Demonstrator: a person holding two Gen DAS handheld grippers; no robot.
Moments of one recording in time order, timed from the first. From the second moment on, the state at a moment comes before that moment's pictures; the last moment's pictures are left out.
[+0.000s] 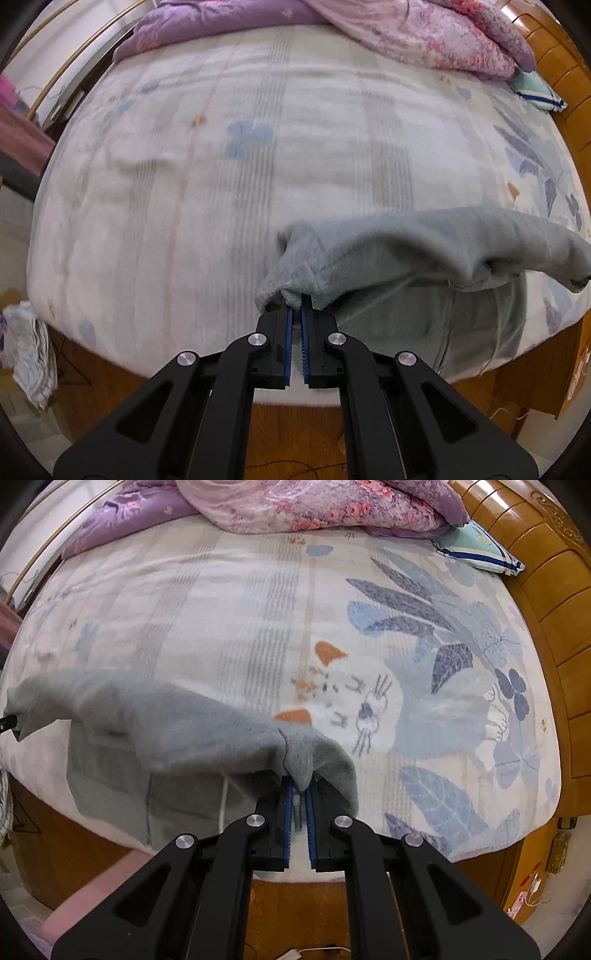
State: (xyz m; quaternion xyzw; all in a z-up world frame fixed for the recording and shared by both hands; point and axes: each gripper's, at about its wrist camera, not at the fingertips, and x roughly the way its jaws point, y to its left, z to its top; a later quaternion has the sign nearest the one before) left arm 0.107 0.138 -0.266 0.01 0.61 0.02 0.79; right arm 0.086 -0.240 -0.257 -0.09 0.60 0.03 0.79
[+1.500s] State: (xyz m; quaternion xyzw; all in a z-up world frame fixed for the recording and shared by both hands) left arm 0.017 0.093 -0.424 -0.16 0.73 0.07 0.66; right arm -0.003 -0.255 -0.418 0.37 0.72 -0.07 0.59
